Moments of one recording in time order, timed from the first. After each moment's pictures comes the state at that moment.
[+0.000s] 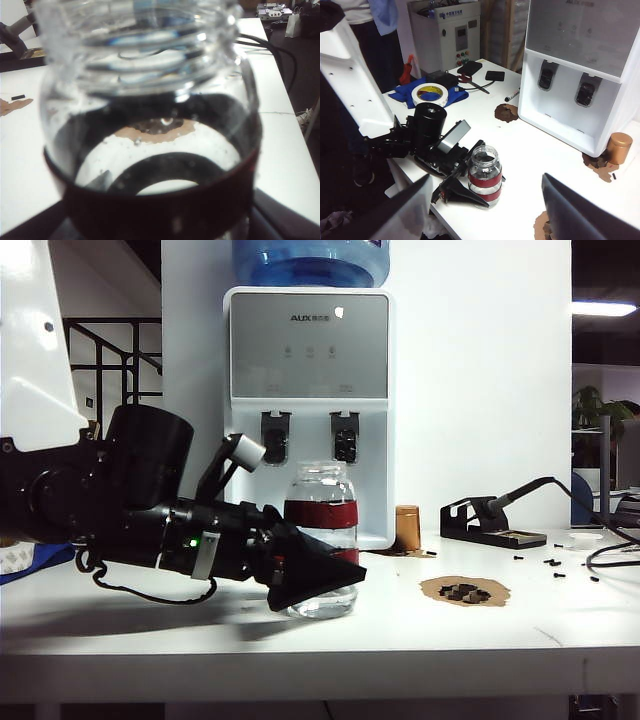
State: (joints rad) left arm -0.46 2.19 0.84 1.02 0.75 0.32; right arm 0.14 0.58 0.84 -0.60 -0.63 -0.24
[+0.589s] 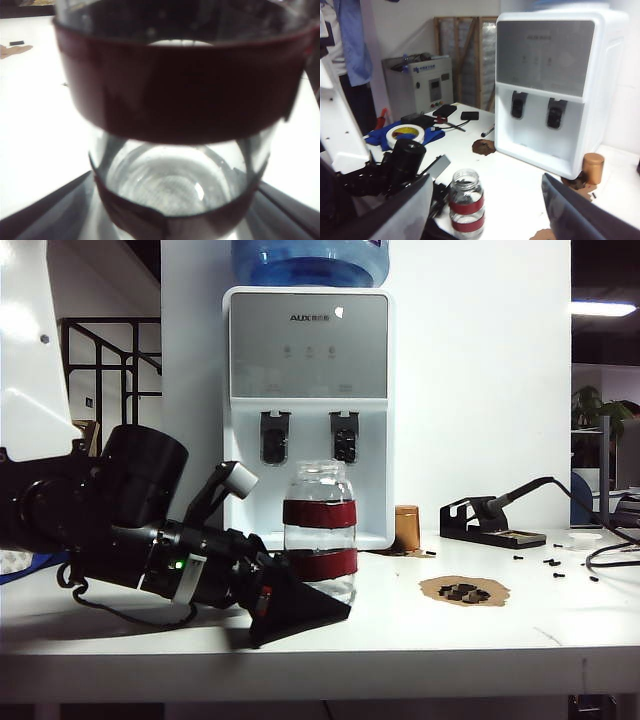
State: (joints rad) left arm -0.44 2.20 0.84 0.93 0.74 0.33; right arm 0.14 0.30 0.52 -0.27 -0.53 -0.04
